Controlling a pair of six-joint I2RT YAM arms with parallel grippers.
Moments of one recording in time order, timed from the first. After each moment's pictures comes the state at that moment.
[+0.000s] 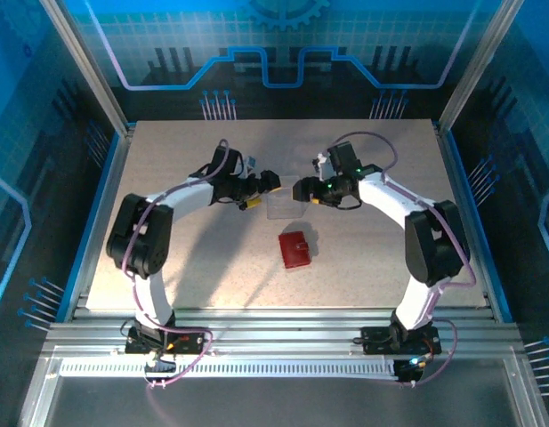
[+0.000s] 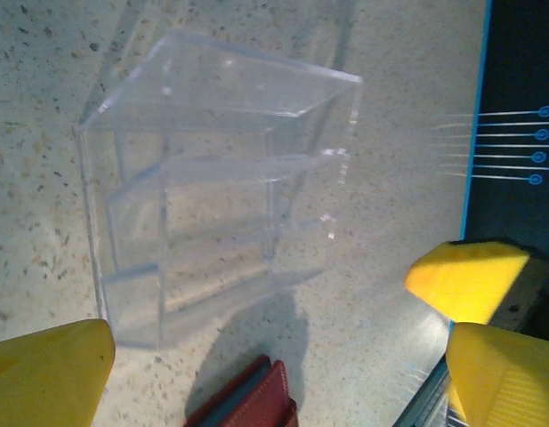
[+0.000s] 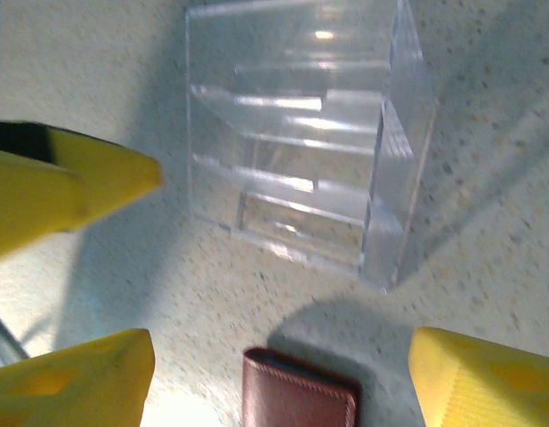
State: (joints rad) left arm -0.31 1.84 1.20 -0.20 0.60 -0.76; right arm 0.38 1.77 1.28 -0.54 -0.44 0.39
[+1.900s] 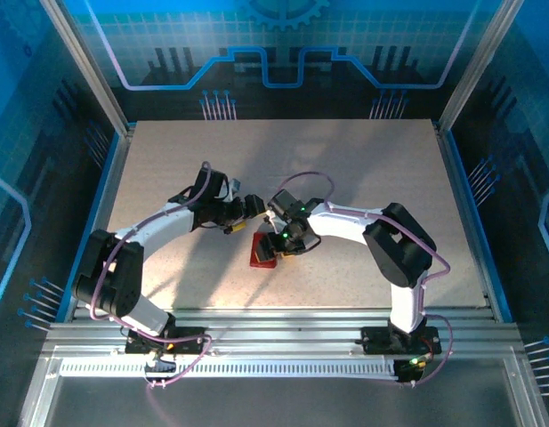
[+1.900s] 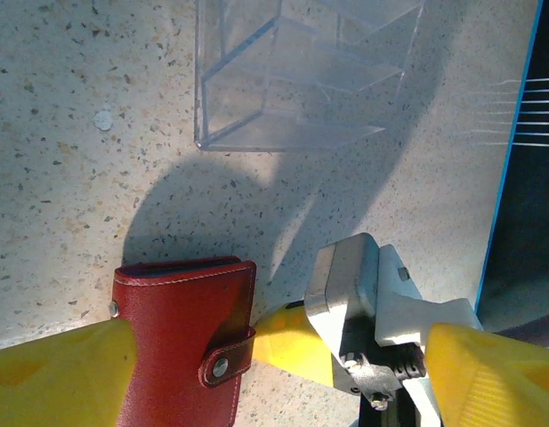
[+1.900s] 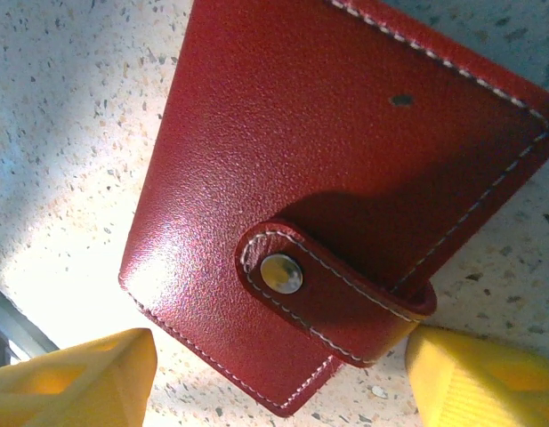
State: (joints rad) left arm -0.32 1.54 0.92 -0.29 0.55 -0.77; right arm 0.77 1.91 1.22 -0.57 -0.40 0.46
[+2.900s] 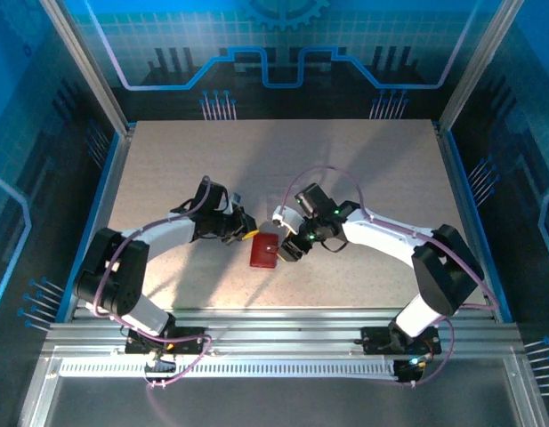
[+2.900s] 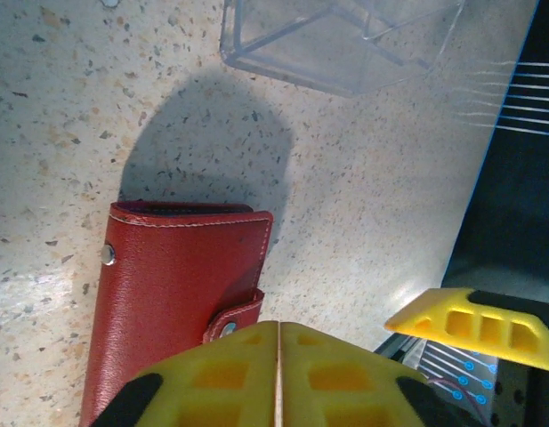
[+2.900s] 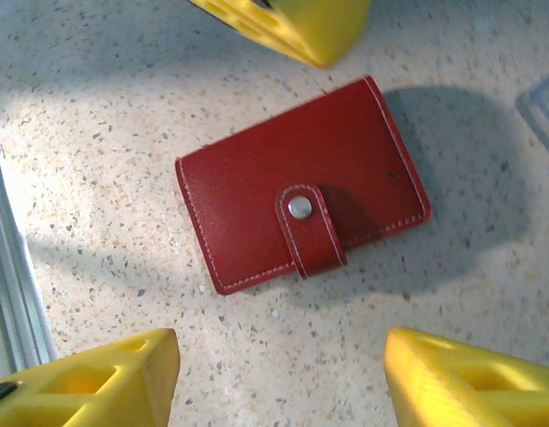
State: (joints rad) left arm -0.32 1.56 0.78 -0.16 0.65 -0.89; right arm 0.69 1.59 1.02 -0.48 -0.39 -0.29
